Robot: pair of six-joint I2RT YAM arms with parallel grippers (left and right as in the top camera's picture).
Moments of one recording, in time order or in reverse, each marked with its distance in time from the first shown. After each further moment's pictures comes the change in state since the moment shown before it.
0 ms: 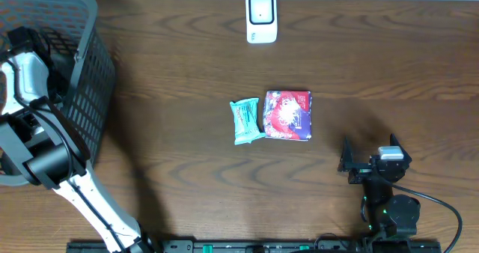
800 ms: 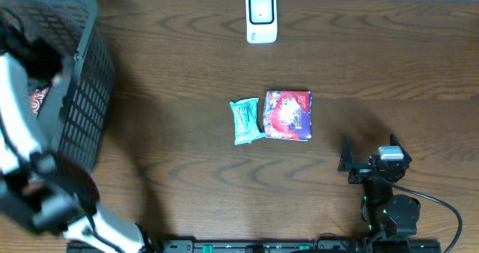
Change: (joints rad) left arm 0.000 -0.427 -0.015 -0.068 0.599 -0.058; right arm 0.000 0.000 0.000 0.000 0.000 0.000
